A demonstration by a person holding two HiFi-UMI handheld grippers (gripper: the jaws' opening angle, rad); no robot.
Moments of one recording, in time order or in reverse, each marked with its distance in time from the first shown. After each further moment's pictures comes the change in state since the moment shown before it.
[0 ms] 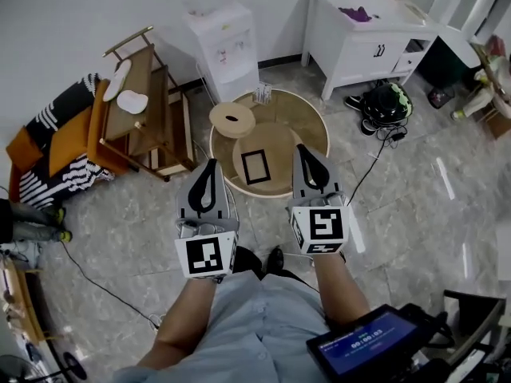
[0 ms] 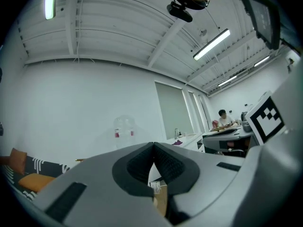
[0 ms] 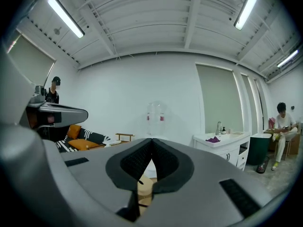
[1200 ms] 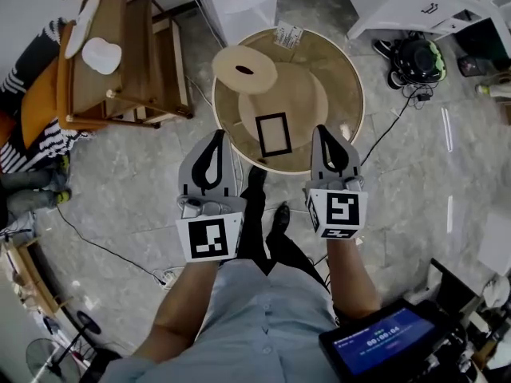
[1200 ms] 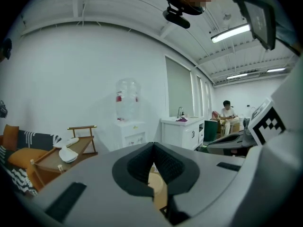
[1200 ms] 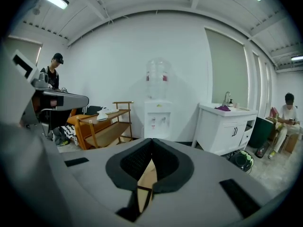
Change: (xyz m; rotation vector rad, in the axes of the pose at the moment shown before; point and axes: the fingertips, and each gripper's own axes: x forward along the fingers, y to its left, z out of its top) left arm 0.174 0.105 -0.193 -0.173 0.252 -0.038; right arm 0.214 0.011 -0.171 -0.006 0.360 0.005
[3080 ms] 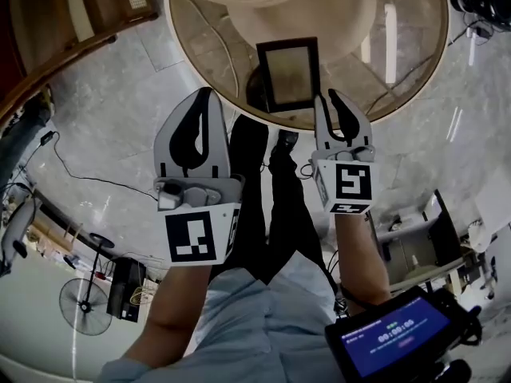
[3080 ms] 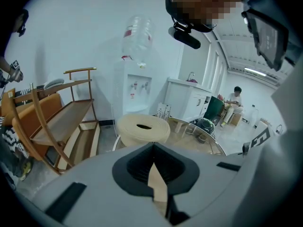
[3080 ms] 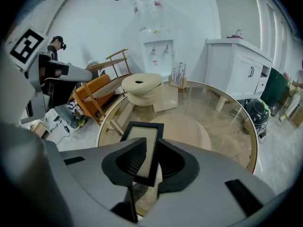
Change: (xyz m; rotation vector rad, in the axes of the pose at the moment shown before) left arm 0.125 0.024 -0.298 -0.146 0.439 -0.043; right arm 0.147 0.020 -0.330 0.142 0.540 0.117
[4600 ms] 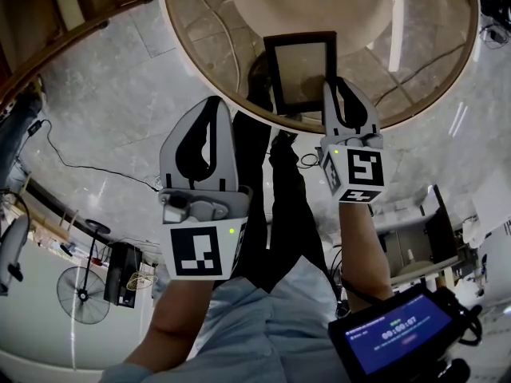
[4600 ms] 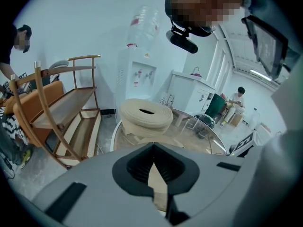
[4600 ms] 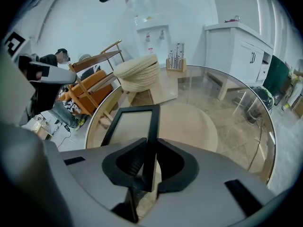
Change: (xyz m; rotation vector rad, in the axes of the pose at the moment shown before) left arm 0.007 0.001 -0.047 -0.098 0.089 0.008; right arm 0.048 -0.011 -0.031 0.048 0.040 0.012
